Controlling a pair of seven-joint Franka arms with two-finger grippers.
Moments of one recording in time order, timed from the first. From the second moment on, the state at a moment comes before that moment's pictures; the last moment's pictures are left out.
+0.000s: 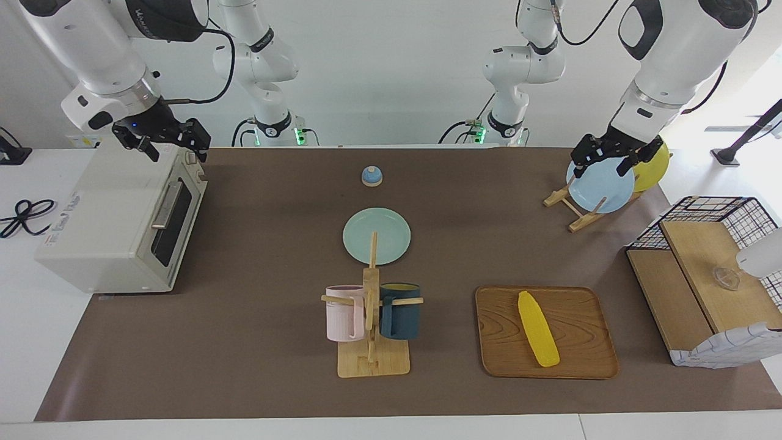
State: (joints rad) left arm -0.09 -0.02 -0.02 -1.62 -0.01 1.57 -0.06; right arm -0.02 0.00 -0.03 -1.57 -0.03 1.42 -0.03
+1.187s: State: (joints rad) left arm -0.08 -0.02 -0.03 -1.61 -0.01 1.56 -0.06; right arm -0.02 0.00 -0.03 -1.57 -0.03 1.42 -0.03
